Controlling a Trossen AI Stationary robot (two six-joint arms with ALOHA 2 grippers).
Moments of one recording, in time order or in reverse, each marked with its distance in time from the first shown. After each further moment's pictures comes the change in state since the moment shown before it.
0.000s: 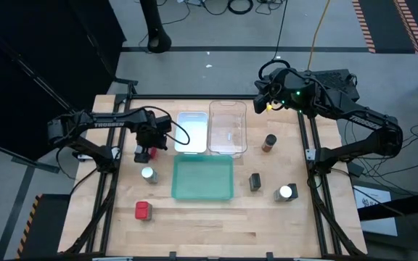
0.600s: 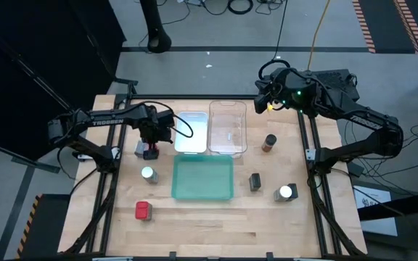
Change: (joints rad) left arm -0.001 0.003 0.110 0.006 0.025 -0.218; right arm 0.000 -0.005 0.000 -0.001 -0.004 -0.010
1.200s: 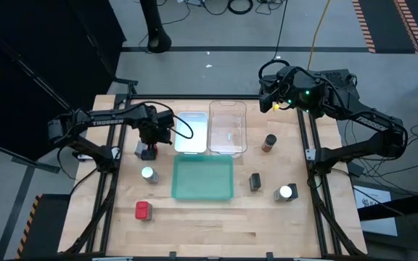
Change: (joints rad) left arm 0.000 0.000 0.000 -0.021 0.032 0.075; right arm 0.000 -0.042 0.000 0.001 0.000 -0.002
